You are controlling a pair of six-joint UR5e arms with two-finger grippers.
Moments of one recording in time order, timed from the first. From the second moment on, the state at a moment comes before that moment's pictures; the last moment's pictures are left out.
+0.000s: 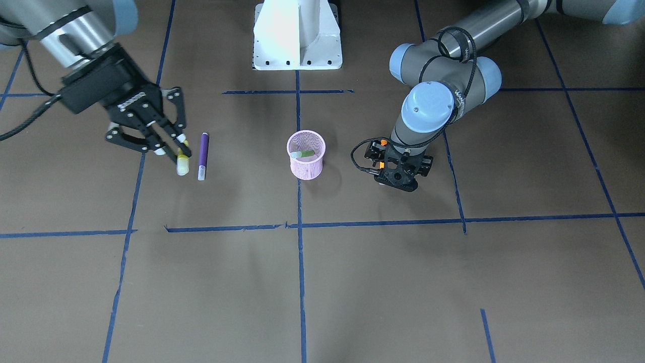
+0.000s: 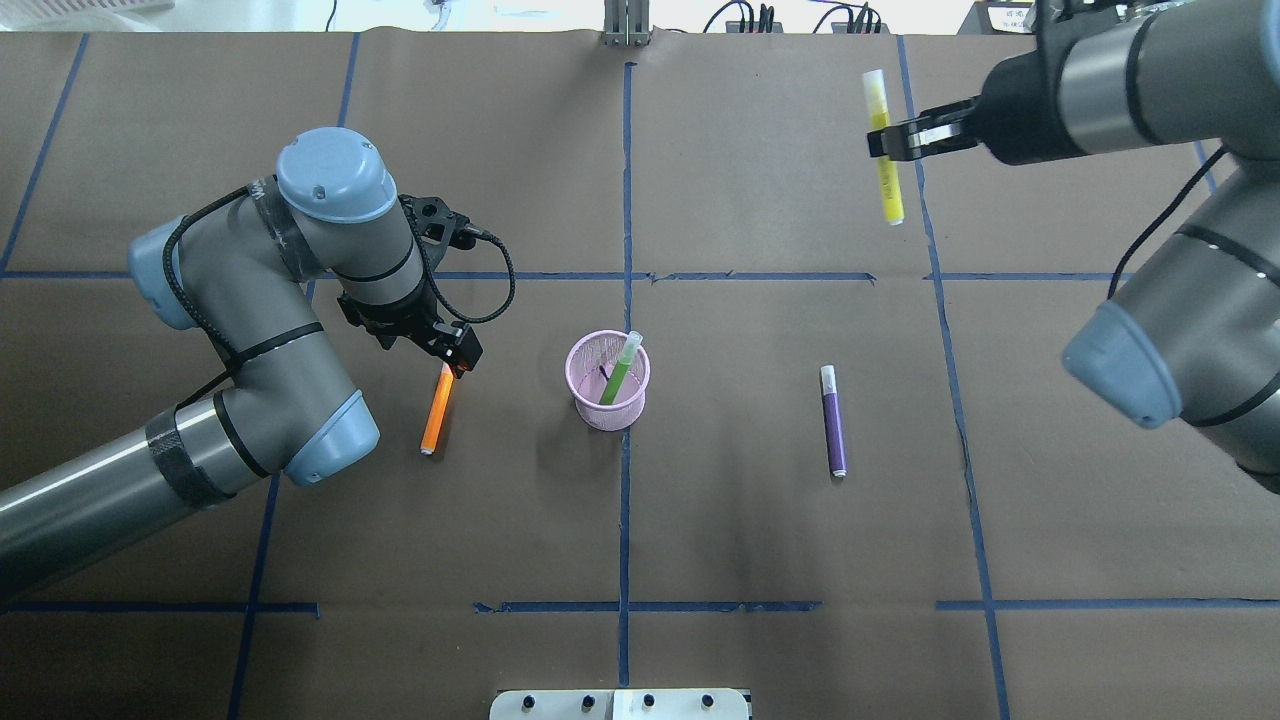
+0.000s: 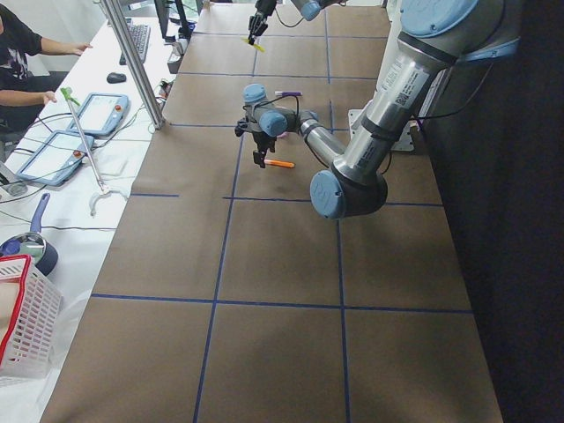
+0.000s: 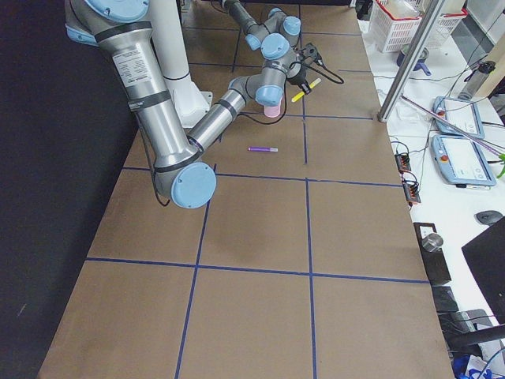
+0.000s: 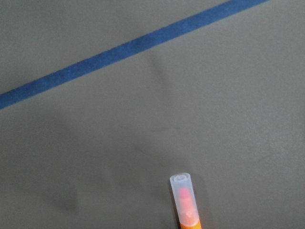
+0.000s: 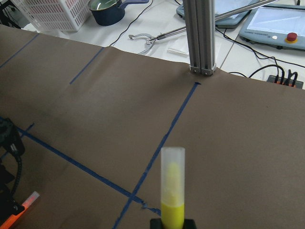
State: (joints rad) left arm -0.68 -2.16 -1.53 -1.63 -2.10 -0.66; right arm 0.82 -1.15 1.94 -1.05 1.89 0.79
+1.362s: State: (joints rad) left arm -0.65 -2.15 -1.51 -1.68 -2.10 -0.71; right arm 0.47 -0.93 1.83 -1.07 1.40 0.91
